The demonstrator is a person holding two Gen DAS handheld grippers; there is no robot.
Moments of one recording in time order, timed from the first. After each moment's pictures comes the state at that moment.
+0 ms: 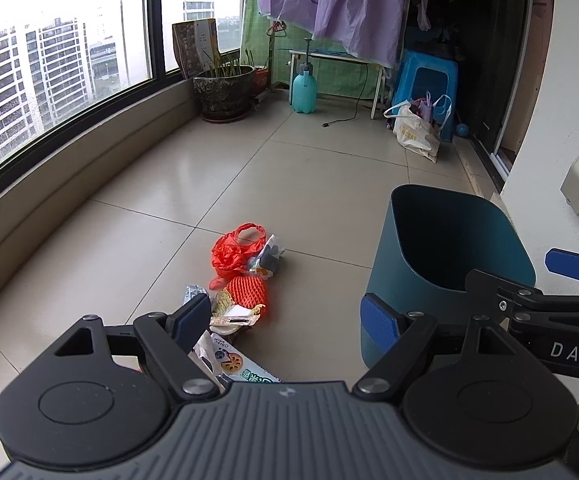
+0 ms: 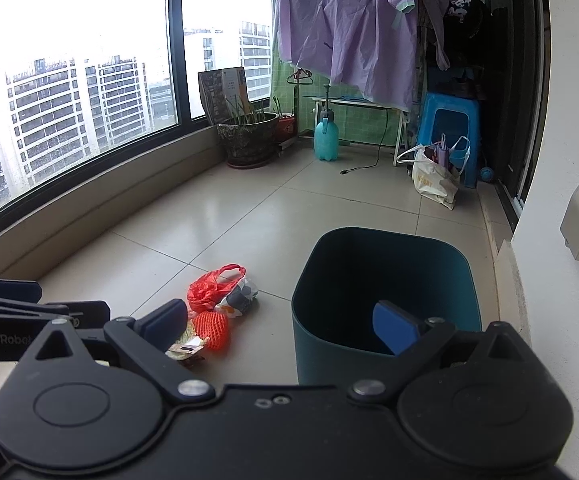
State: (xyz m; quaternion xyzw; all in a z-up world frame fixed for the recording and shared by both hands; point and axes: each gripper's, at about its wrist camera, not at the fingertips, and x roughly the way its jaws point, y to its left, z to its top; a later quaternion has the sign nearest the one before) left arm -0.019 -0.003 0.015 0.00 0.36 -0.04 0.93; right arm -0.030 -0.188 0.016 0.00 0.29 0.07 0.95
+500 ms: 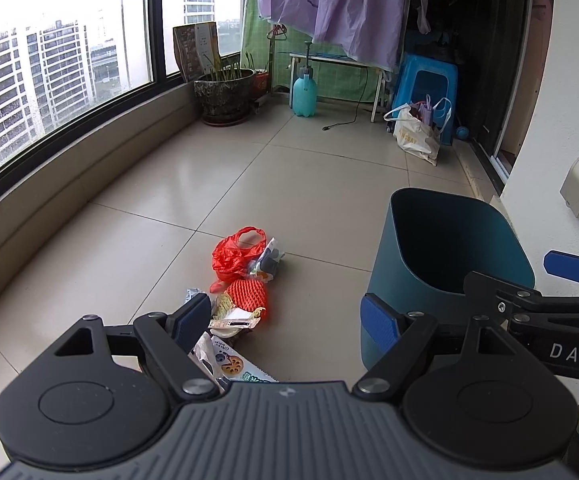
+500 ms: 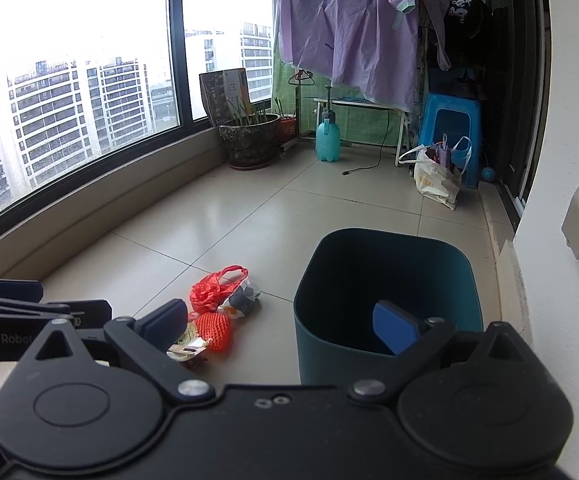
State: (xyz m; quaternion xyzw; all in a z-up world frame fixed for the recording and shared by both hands) left arm -0.022 -0.004 0.018 0.00 0.35 -0.04 0.94; right arm -0.032 -0.188 0.016 0.00 0.29 0.07 0.95
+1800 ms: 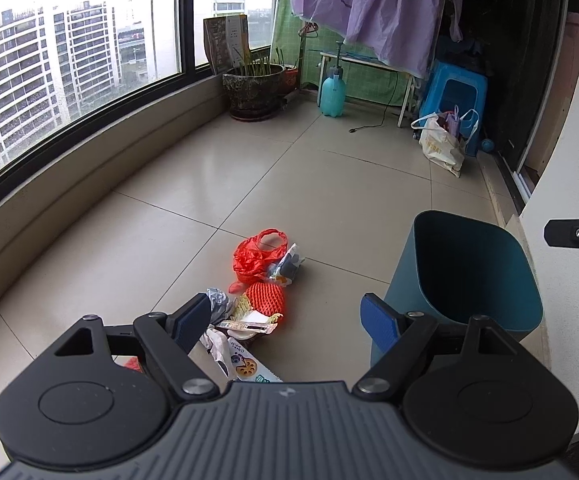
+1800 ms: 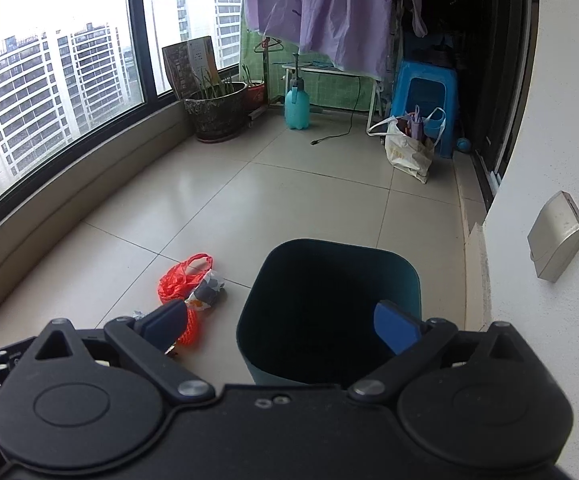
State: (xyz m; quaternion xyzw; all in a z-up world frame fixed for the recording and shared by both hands) left arm -0.001 0.004 0.044 -0.02 0.37 0.01 0.93; right arm 0.042 -0.247 0.076 0.02 0.38 0.02 0.93
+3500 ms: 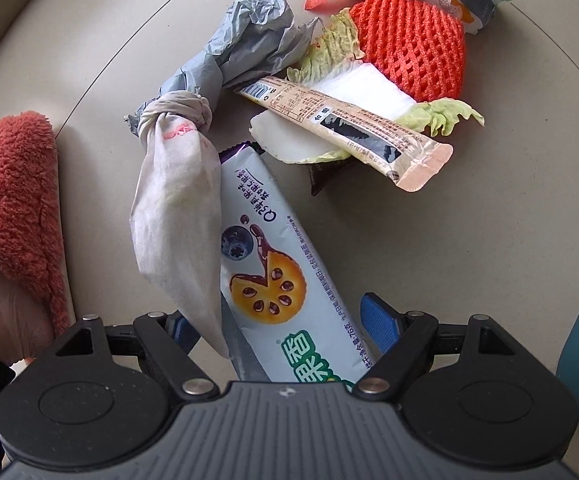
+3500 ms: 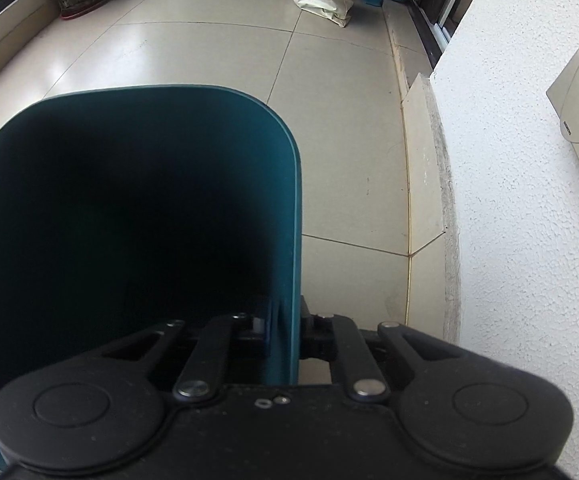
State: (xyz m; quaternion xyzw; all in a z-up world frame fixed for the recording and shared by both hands) left arm 0.211 0.041 -0.332 -0.08 0.70 0.18 0.69; right arm 0.170 -0.333 -0.107 -0.01 0.55 -0.10 0.83
